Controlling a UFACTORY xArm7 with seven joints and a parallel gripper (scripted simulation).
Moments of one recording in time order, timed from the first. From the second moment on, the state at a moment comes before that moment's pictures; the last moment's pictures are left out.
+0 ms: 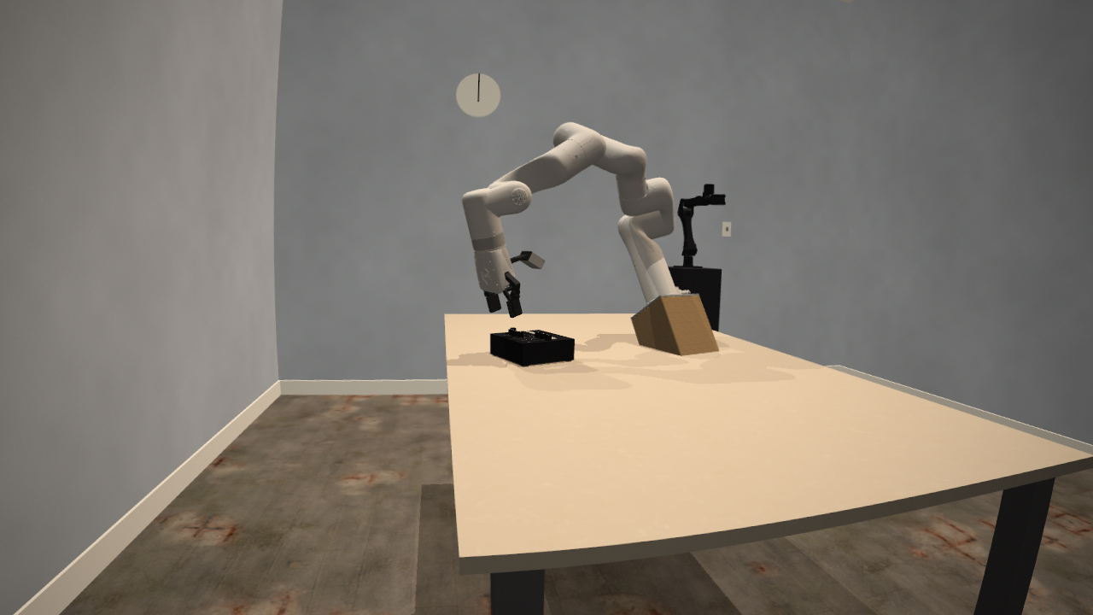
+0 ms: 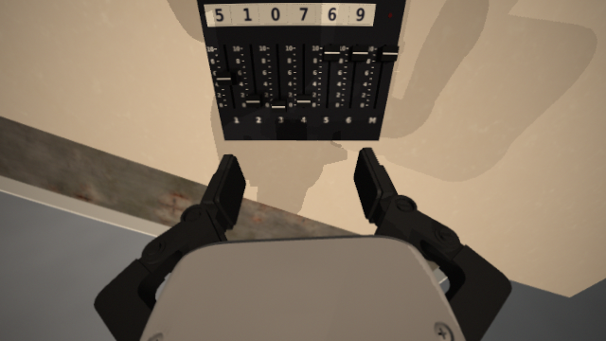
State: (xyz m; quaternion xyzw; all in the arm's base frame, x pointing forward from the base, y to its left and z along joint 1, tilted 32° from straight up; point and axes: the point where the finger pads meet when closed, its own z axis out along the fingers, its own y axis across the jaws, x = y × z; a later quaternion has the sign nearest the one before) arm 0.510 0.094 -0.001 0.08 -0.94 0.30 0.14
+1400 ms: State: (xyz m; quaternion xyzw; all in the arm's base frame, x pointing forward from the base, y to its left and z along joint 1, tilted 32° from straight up) arm 0.430 0.117 0.056 0.60 -0.75 0.24 0.16
